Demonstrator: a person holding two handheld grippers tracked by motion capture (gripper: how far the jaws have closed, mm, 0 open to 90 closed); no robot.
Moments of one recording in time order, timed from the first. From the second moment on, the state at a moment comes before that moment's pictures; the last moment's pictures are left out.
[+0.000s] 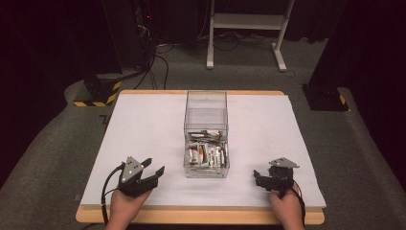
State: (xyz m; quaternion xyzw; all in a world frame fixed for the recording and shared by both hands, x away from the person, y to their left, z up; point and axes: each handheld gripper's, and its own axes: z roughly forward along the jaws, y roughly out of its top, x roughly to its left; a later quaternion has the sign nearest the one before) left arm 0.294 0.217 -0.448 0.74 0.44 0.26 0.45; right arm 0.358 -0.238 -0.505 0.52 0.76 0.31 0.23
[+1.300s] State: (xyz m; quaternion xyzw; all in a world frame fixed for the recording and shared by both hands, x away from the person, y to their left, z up) left arm 0.285 0.196 -0.430 0.73 0.42 0.25 0.48; right arm 0.357 -0.238 -0.505 0.52 0.76 0.31 0.23
